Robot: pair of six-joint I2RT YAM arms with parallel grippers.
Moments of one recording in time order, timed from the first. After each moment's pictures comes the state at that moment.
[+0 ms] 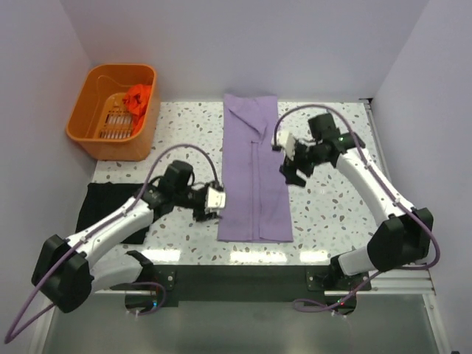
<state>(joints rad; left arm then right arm) -0.52 1.17 0.78 -0.33 0.74 0.79 0.29 1.47 1.45 -0.92 -0.48 -0.82</state>
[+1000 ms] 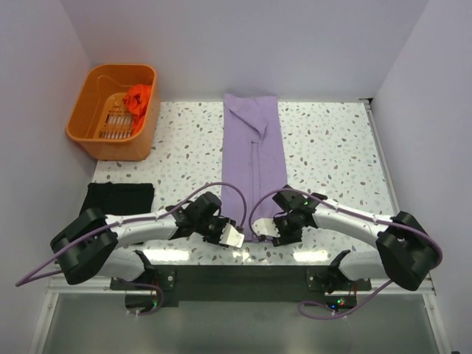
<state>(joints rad) -0.90 1.34 0.52 -0.13 0.44 0.88 0.75 1.31 0.63 -0.69 -0.30 -1.05</state>
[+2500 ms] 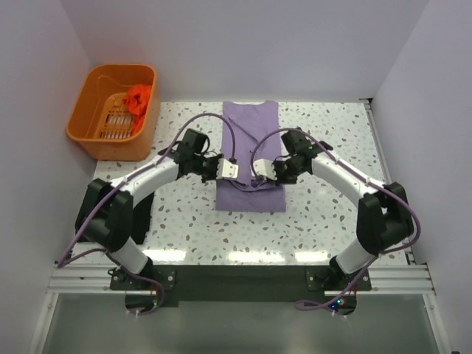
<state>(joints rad) -0.48 1.59 1.06 -0.40 0.65 1.11 0.45 1.57 1.15 -0.77 -0.40 -1.27</state>
